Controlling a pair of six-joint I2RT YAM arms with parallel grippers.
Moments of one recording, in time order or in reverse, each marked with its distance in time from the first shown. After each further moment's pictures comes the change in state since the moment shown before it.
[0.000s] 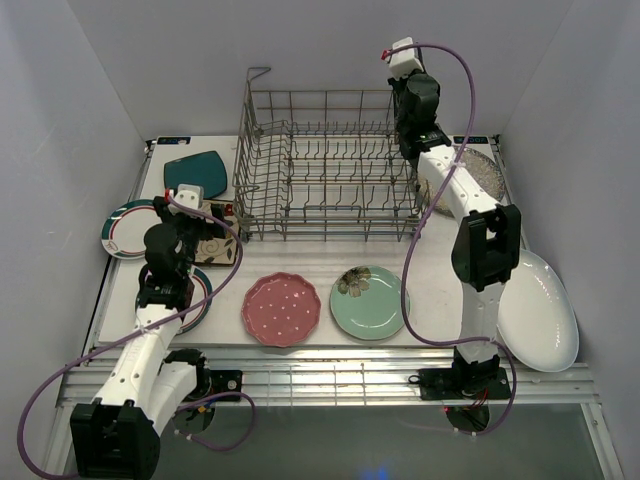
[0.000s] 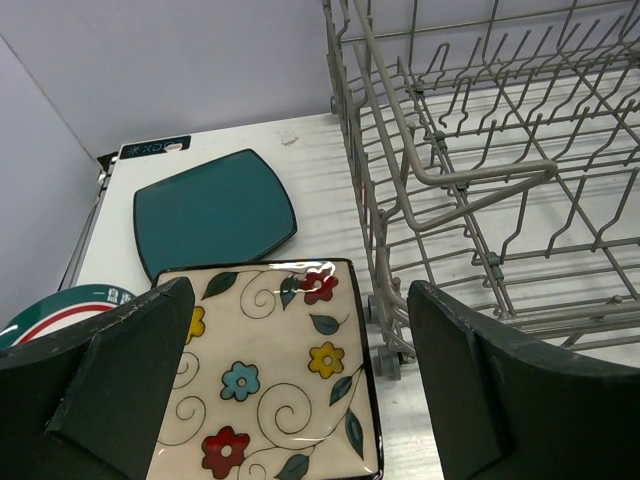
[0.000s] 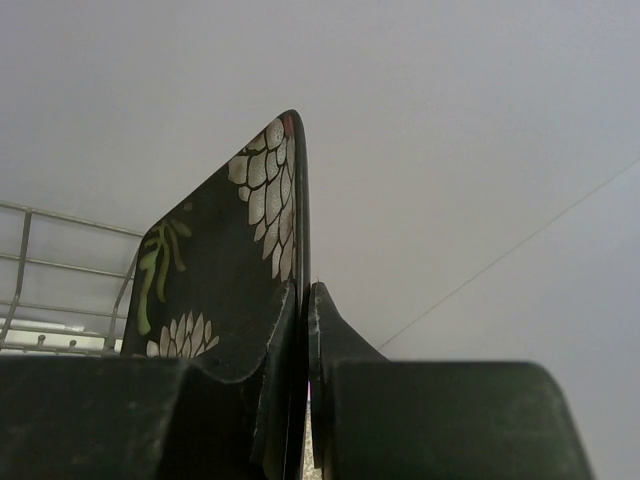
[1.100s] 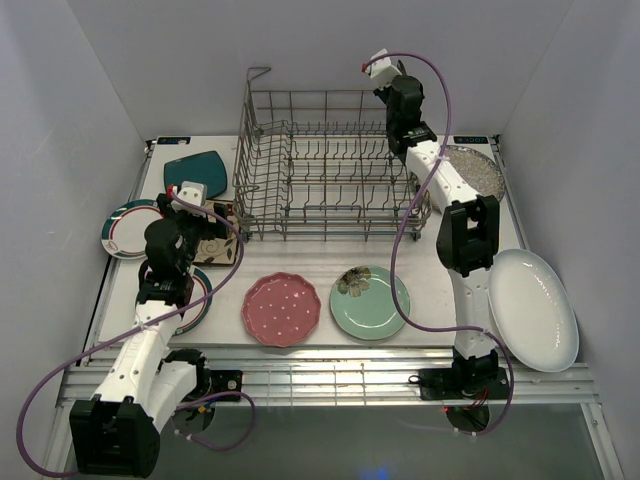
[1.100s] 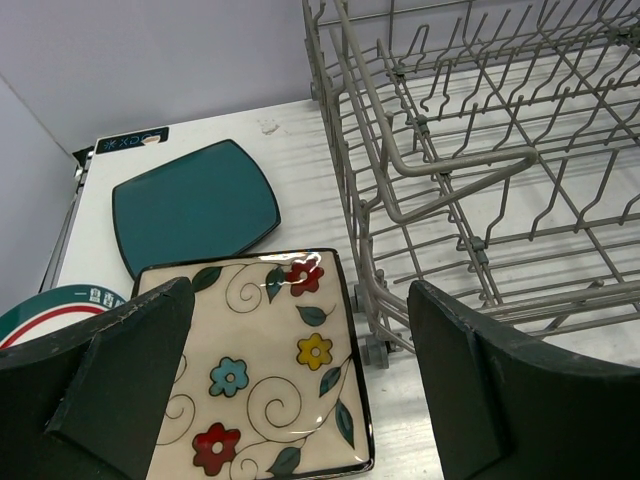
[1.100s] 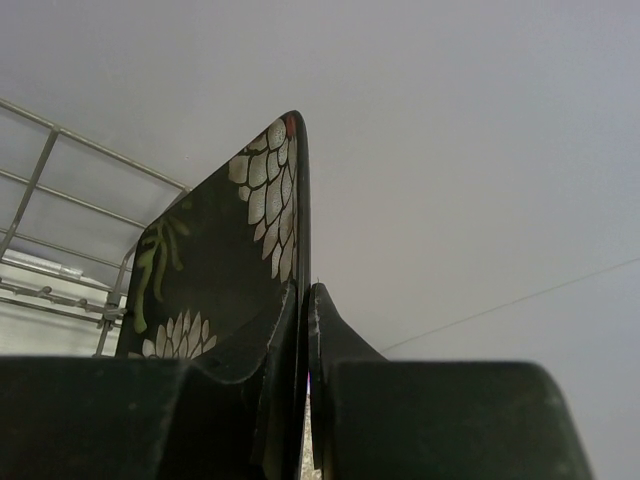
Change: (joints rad) left arm 0.000 0.020 0.032 -0.053 0.043 0.004; right arm 0.000 0.204 0.200 -0.151 -0.067 -0.114
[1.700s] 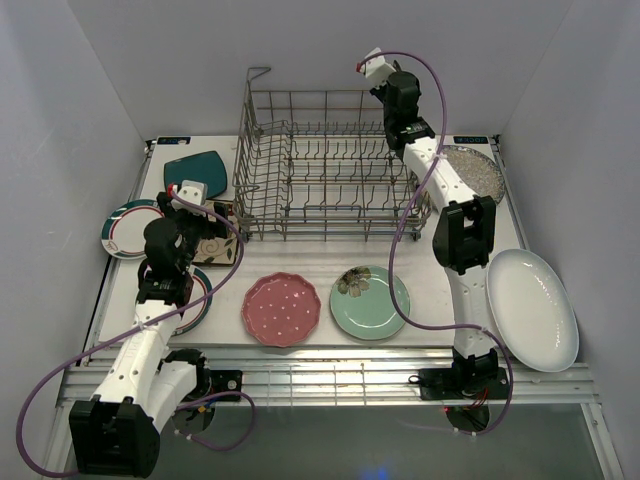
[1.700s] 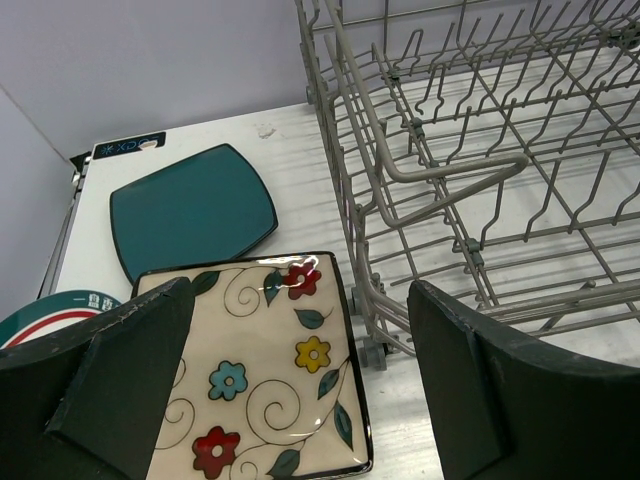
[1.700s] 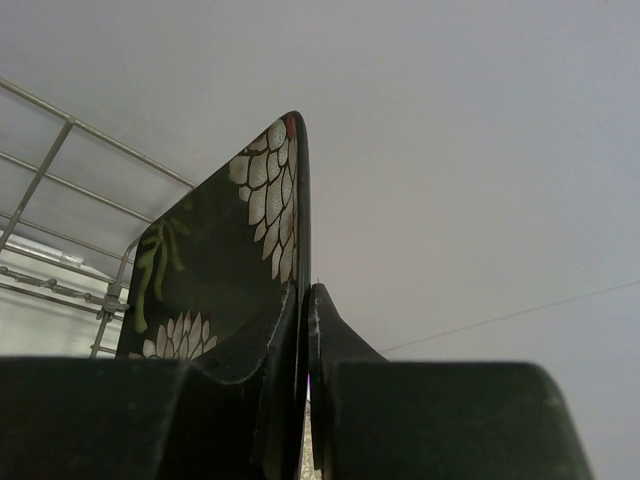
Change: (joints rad) left arm 0.000 0.000 0.013 -0.009 0.013 0.003; right arm 0.012 0.039 0.100 -0.104 -0.014 -0.041
